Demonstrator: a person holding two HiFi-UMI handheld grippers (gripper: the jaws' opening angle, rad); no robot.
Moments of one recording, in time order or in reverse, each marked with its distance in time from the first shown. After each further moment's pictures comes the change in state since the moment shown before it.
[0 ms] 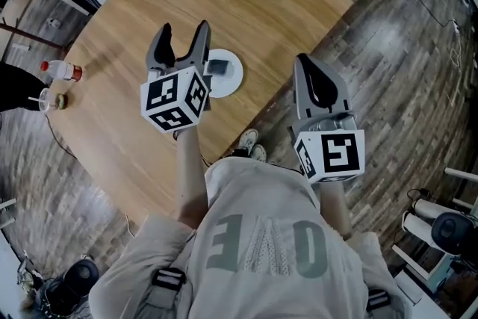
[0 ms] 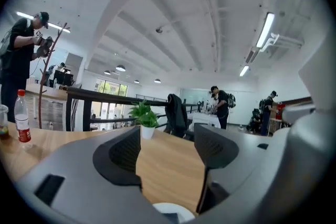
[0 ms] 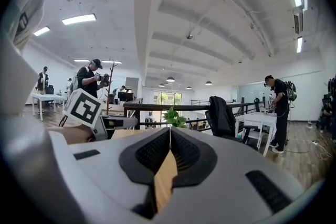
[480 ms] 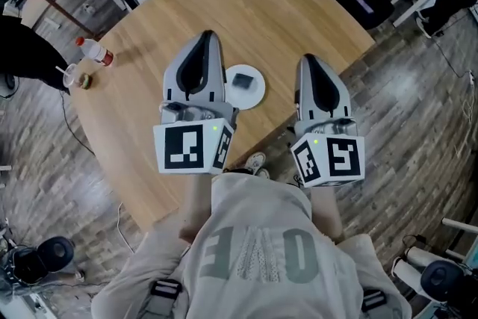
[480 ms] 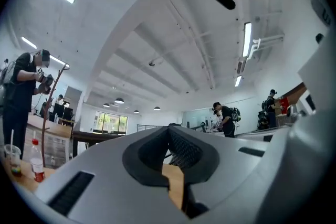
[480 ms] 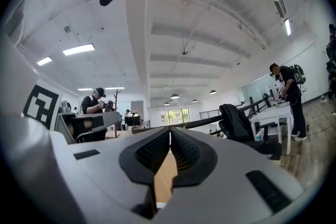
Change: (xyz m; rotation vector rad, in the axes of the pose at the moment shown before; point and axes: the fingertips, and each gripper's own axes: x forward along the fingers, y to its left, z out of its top) left arm -0.098 -0.045 0.111 0.155 -0.326 0.030; right arm 0.018 0.030 0.053 0.176 -0.217 0.083
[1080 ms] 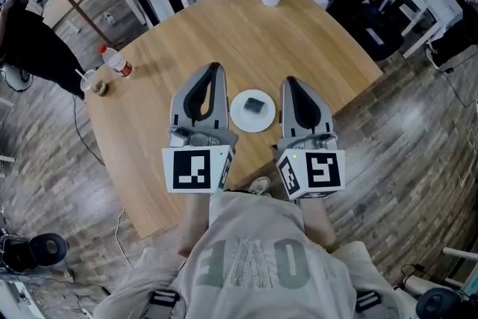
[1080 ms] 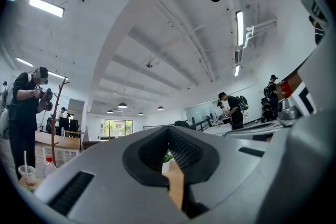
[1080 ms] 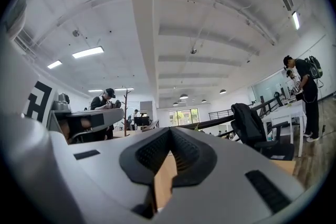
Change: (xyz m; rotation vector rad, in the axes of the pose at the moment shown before) left arm -0.021 0.014 0.007 0.125 0.020 0.045; right arm 0.022 0.045 -0.006 -0.006 0.001 0.100
